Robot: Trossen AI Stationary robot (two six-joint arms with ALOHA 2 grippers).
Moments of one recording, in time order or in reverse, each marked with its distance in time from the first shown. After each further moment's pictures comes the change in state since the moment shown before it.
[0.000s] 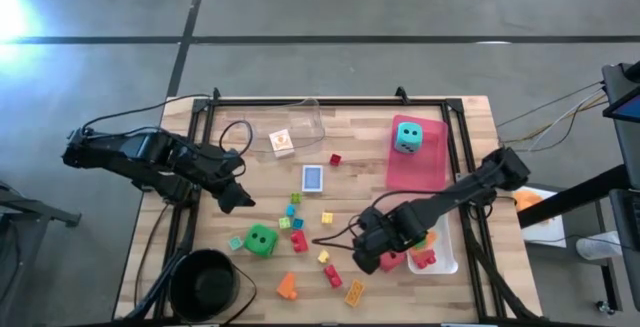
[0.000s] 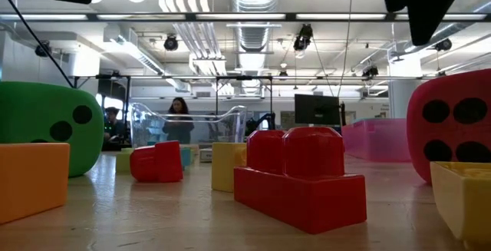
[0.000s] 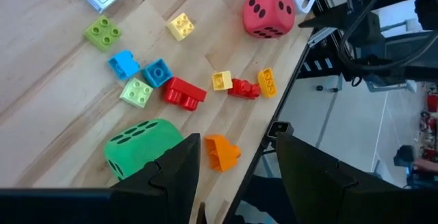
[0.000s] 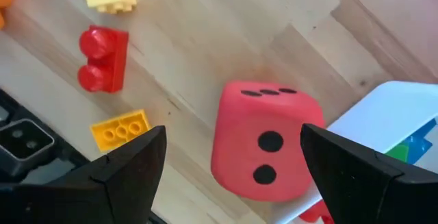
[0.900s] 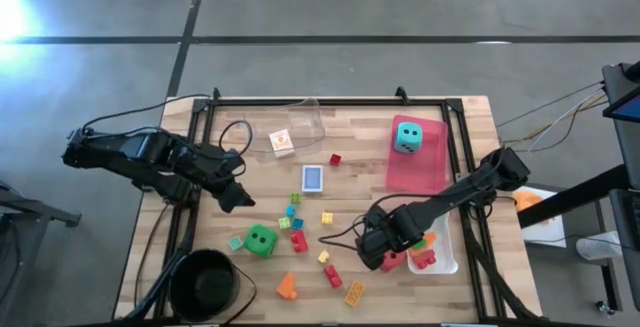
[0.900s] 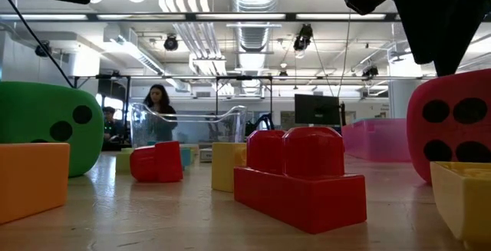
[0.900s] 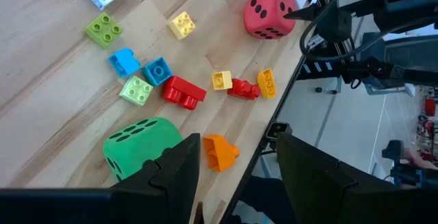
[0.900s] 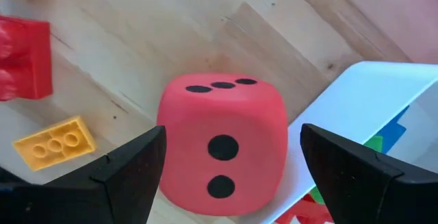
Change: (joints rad) left arm 0.000 0.000 0.000 -0.002 0.000 -0.019; right arm -0.002 -0.002 -0.122 0.001 -0.019 0.047
